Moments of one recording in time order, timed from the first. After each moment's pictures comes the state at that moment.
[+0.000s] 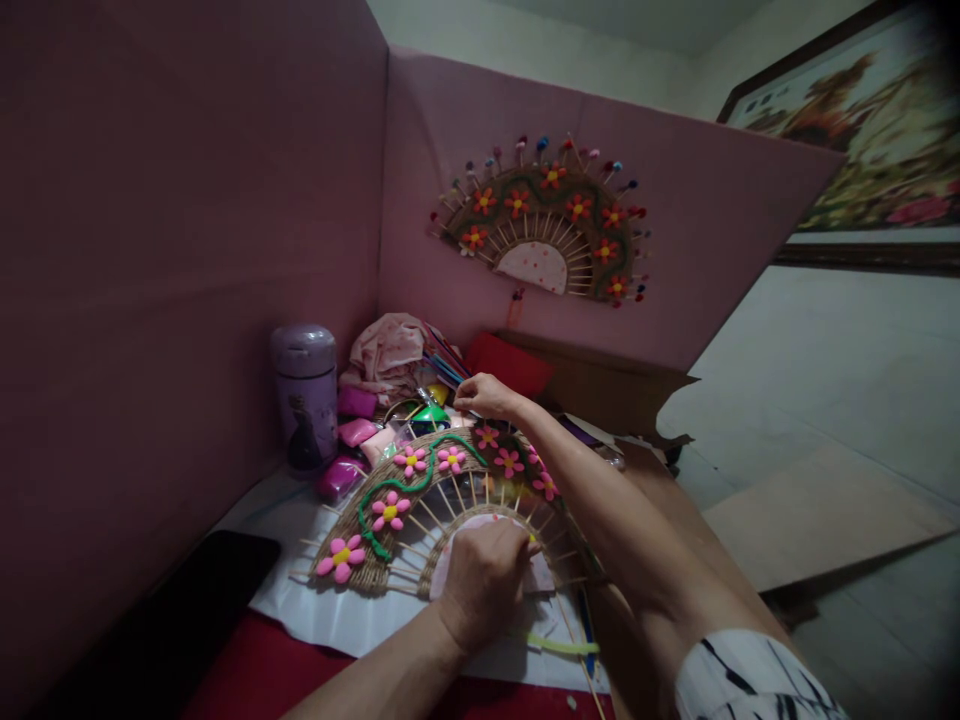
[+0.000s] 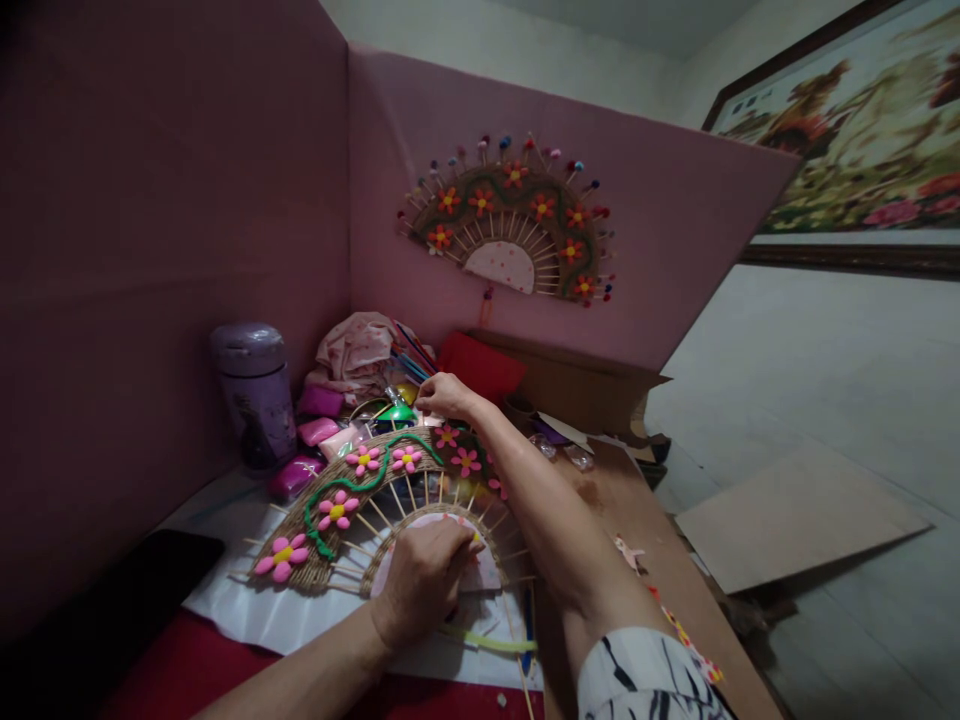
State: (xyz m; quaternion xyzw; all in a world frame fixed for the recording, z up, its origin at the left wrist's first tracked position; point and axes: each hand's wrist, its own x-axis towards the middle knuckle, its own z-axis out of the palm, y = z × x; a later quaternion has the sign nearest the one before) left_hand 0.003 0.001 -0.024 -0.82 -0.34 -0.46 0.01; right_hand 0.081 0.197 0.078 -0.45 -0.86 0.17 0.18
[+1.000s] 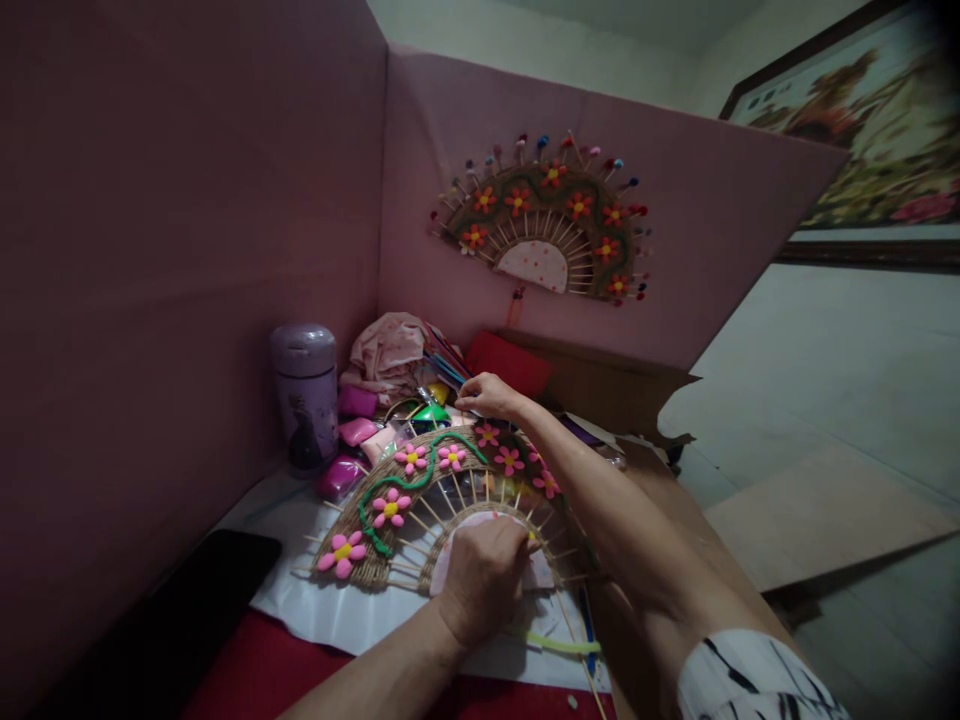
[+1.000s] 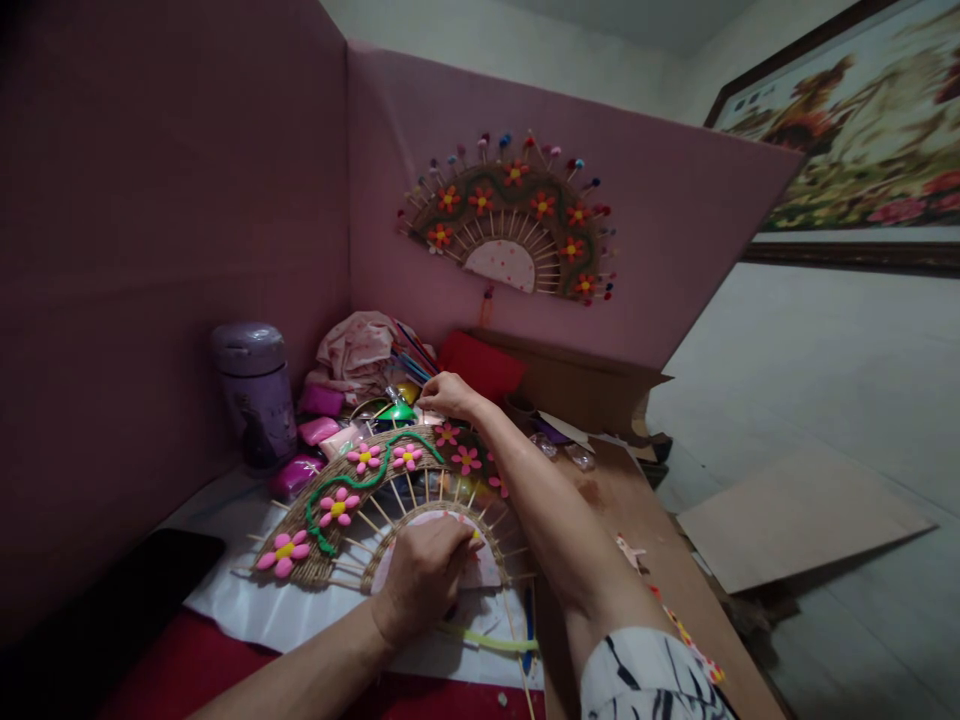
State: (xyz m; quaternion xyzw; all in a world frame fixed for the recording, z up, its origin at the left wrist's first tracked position) left_hand 0.004 0.005 -0.028 -0.82 -0.35 -0.45 0.03; right_hand 0.084 0.195 0.078 -0.47 -0.85 0.15 0.19
